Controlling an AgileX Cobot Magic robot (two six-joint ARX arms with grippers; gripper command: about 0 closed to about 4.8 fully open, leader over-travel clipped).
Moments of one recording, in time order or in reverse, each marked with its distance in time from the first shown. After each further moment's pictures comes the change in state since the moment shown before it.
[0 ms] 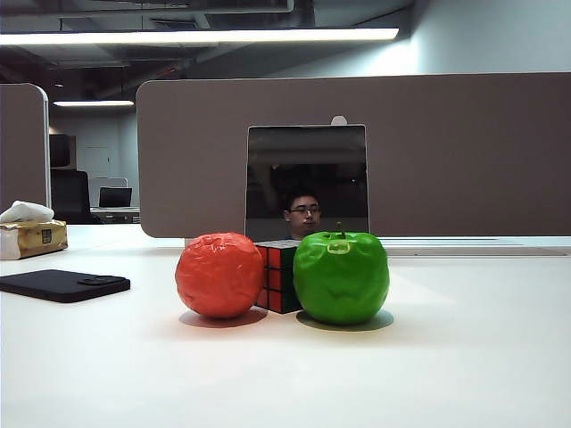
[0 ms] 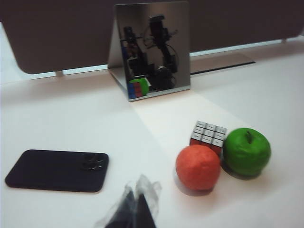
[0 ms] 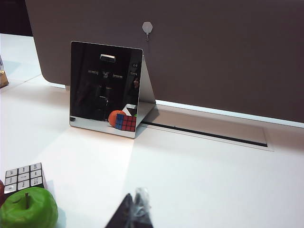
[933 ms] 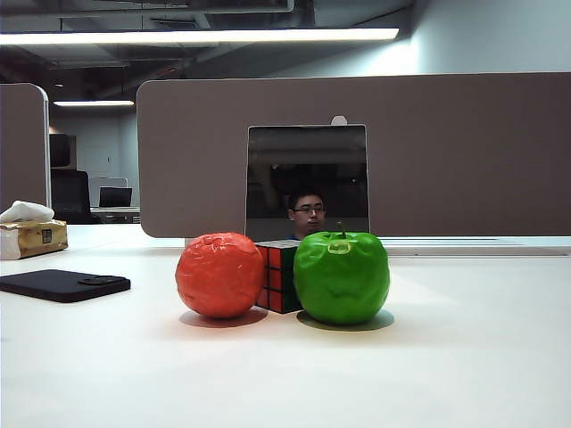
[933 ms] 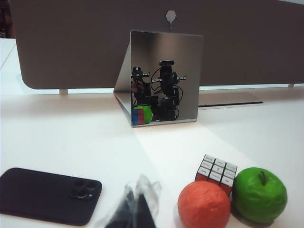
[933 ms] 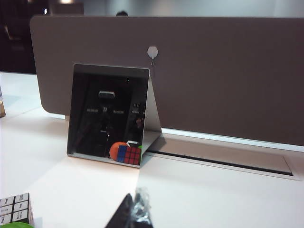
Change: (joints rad) left arm 0.000 -0.016 -0.248 0.378 -0.045 -0.081; right arm -0.047 0.002 -0.432 0.639 -0.052 -0.050
